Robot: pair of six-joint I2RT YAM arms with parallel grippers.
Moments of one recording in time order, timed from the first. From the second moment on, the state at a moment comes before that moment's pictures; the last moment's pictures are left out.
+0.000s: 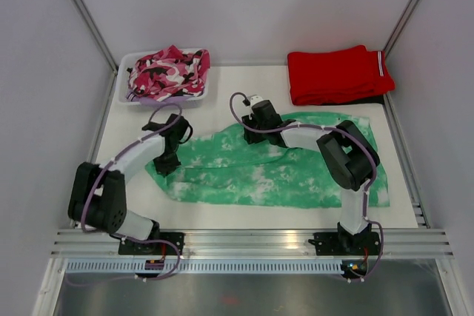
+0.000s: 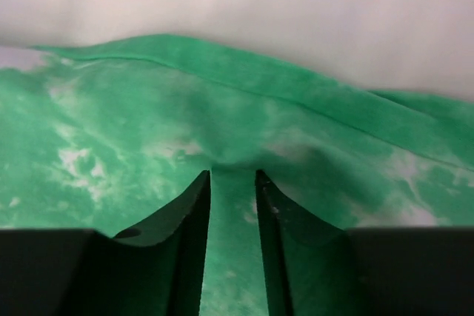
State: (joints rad) left arm -0.33 1.51 0.92 -0.96 -0.42 -0.71; right arm 0.62 1.97 1.18 0.04 -0.02 0.22
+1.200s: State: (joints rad) left arm -0.26 1.20 0.90 -0.87 -0.38 -0.84; right arm 0.54 1.73 1.05 0.02 -0.04 0.30
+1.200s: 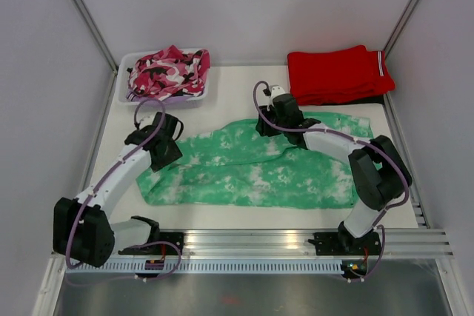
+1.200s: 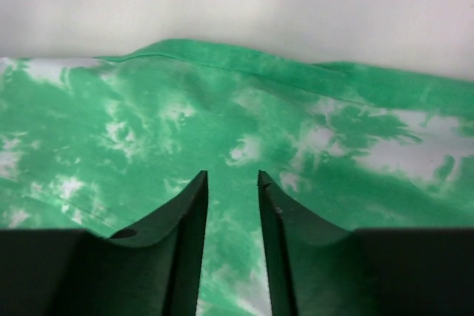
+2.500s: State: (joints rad) left arm -0.24 1.70 1.07 -0.94 -0.52 -0.50; right arm 0.54 1.56 0.96 0.05 -0.11 0.31
